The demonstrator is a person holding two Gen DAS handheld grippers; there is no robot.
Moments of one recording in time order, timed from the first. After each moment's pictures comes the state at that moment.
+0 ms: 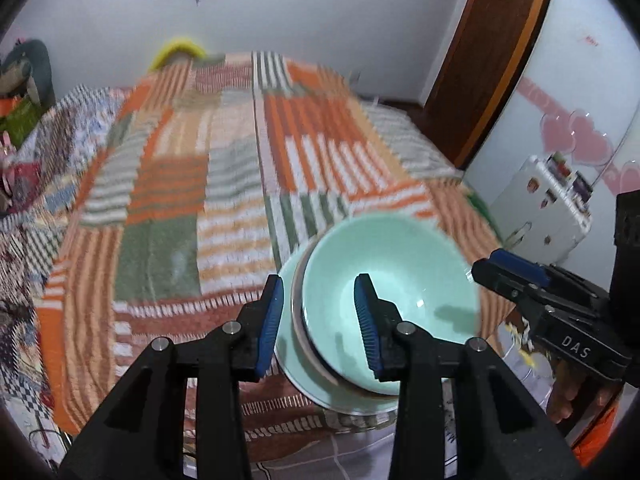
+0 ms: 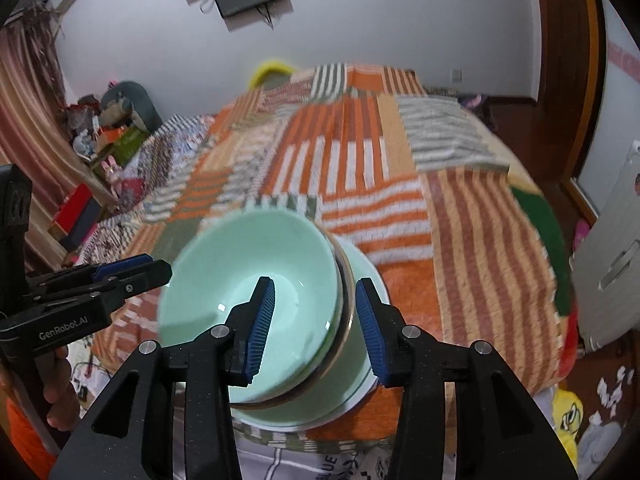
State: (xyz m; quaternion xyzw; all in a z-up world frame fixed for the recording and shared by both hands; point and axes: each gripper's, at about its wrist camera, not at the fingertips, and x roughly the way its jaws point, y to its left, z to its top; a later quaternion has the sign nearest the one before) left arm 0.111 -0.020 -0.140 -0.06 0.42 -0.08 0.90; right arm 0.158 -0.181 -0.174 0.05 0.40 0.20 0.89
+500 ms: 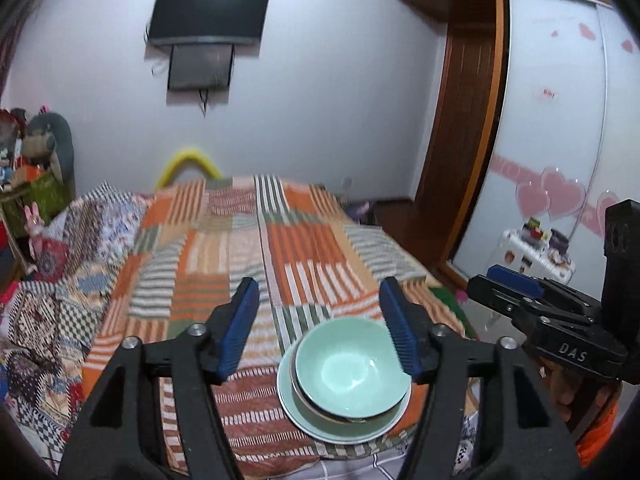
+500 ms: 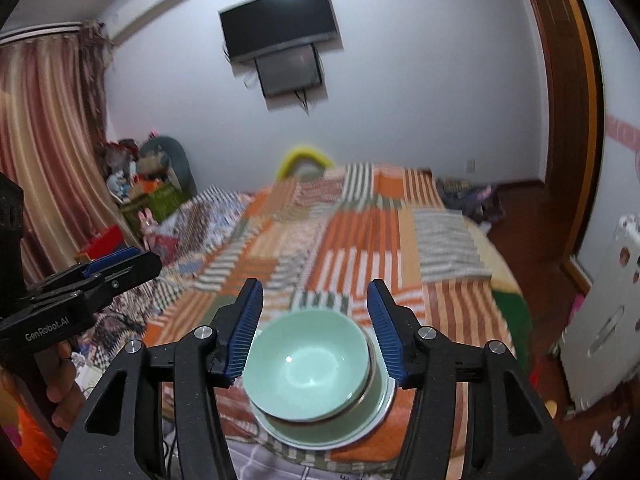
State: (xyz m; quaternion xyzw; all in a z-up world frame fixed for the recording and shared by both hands) left arm 0.027 -0.020 -0.029 -0.05 0.23 -0.07 0.97; right arm 0.101 -0.181 -0.080 0.04 0.24 0.23 0.94
